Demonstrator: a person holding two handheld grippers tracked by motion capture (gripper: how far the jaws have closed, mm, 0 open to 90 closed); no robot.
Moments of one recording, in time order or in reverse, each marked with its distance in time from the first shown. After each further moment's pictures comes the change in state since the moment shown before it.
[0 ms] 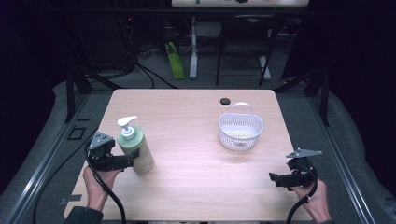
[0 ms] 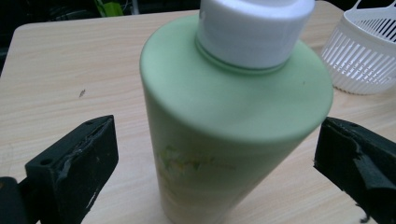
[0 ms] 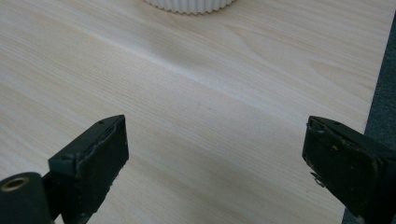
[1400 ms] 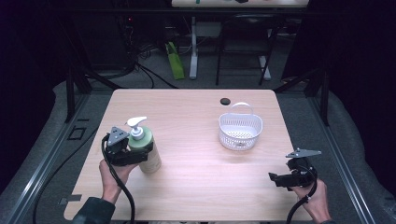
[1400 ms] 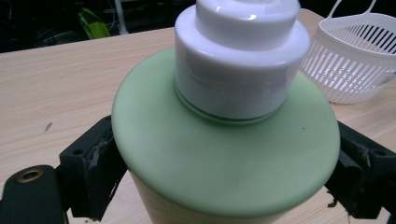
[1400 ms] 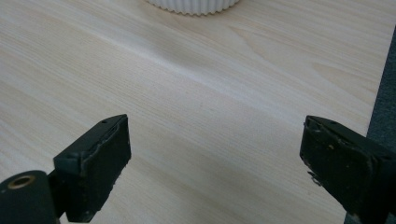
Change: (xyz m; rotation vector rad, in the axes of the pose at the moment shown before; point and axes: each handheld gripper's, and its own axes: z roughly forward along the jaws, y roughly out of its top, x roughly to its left) left arm -0.028 0.010 0.026 -0.042 -0.035 0.061; right arm 0.001 0.001 0.000 0.000 0.006 -0.009
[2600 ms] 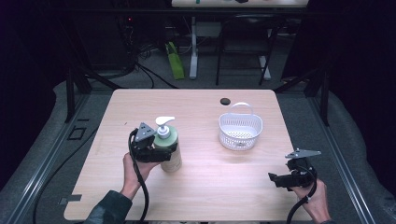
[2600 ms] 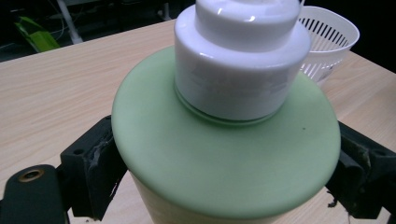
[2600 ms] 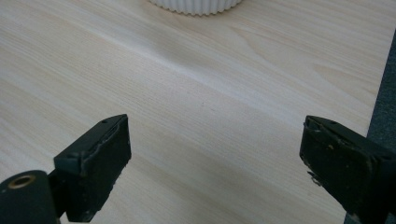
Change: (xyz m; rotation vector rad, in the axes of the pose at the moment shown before) left arm -0.048 0.019 0.036 0.023 -0.150 0.095; right arm 0.001 0.000 0.000 -0.001 -0.001 -0.012
